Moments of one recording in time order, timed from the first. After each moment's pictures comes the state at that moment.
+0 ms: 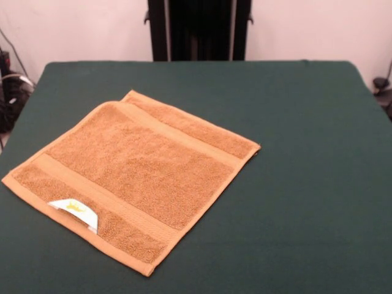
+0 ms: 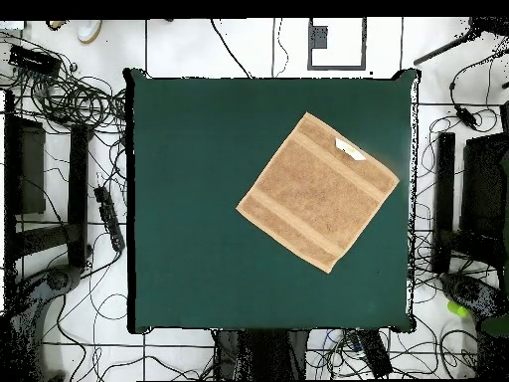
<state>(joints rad) -1.48 -1.19 0.74 1.39 -0.20 1.16 1.08</state>
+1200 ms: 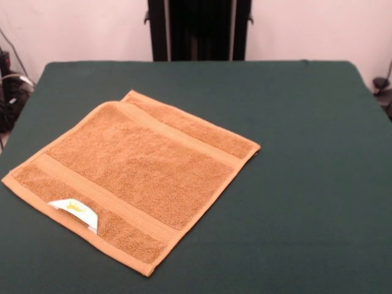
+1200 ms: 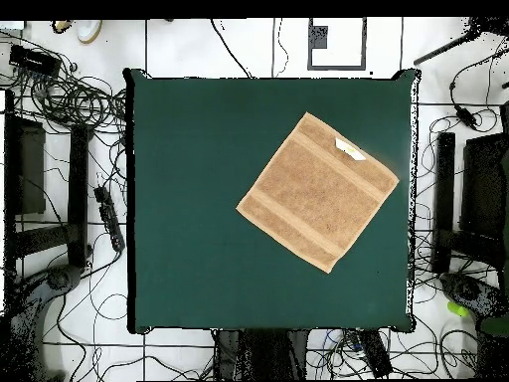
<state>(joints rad) -1.47 -1.09 0.80 1.41 -0.21 1.00 1.07</state>
